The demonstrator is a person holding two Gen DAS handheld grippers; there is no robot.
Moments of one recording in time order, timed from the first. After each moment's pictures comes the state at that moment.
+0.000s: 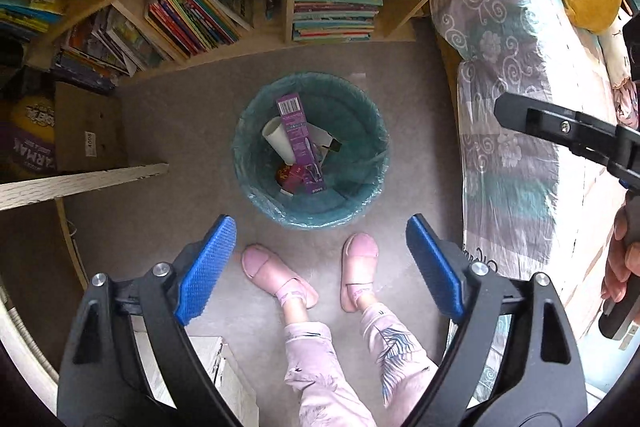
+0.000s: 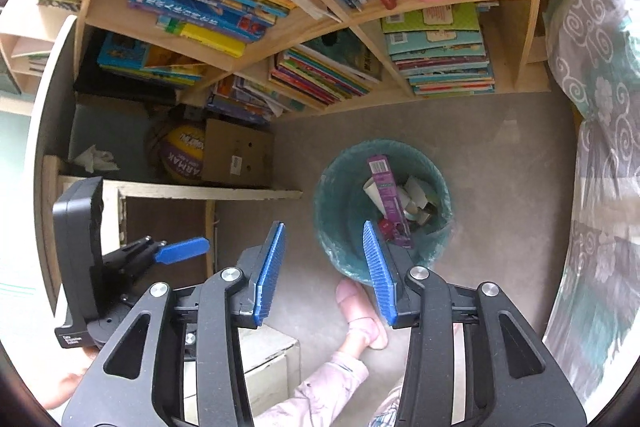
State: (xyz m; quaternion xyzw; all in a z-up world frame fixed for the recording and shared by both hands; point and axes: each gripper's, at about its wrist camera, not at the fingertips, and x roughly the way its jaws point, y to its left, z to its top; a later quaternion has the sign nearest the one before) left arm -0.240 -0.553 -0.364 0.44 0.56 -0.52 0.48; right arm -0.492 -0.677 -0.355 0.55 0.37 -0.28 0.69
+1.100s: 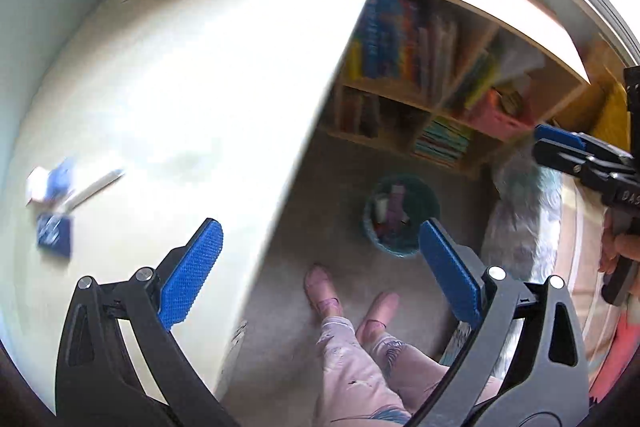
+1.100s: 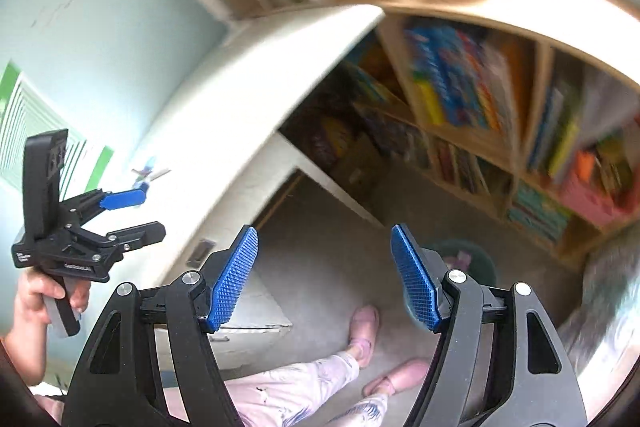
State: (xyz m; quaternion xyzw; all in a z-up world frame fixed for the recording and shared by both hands) left arm -0.118 -0.378 -0.061 0.27 0.51 -0.38 0.72; right arm -0.357 -0.610 -0.086 0.32 0.39 -0.08 0.86
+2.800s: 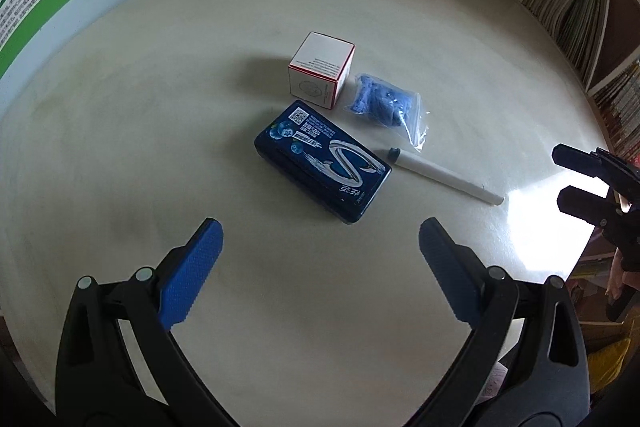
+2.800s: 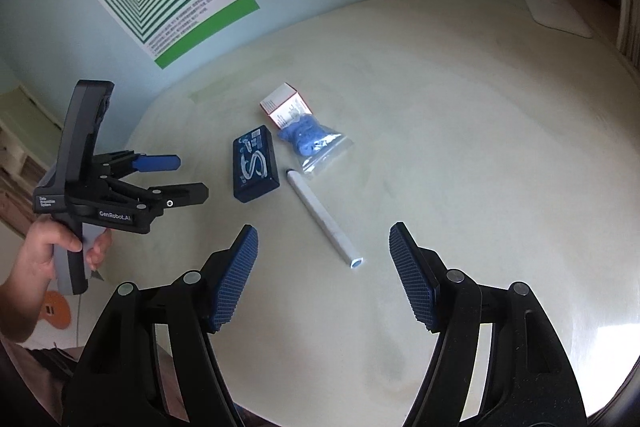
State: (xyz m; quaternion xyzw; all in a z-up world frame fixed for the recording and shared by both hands) left arm 0.090 -0.151 -0.072 0.03 0.58 -0.09 0.81; right arm 0.020 -0.433 -0.058 0.09 0.49 0.28 0.82
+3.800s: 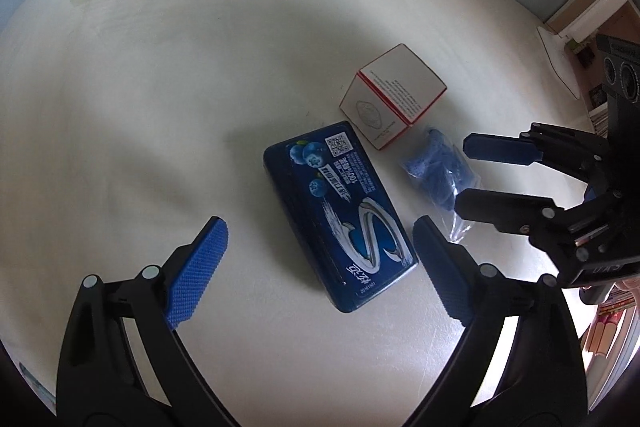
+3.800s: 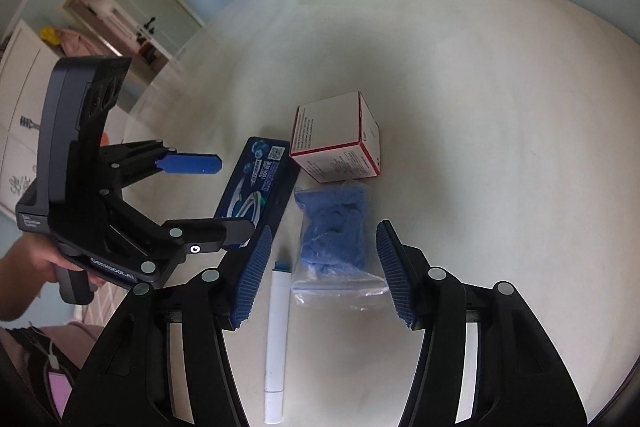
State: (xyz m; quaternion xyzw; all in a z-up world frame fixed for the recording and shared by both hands) left arm 0.124 -0.137 -0.123 -0.14 0.58 0.05 0.80; right arm 0.163 -0.330 -0.103 -0.09 0.52 0.52 0.67
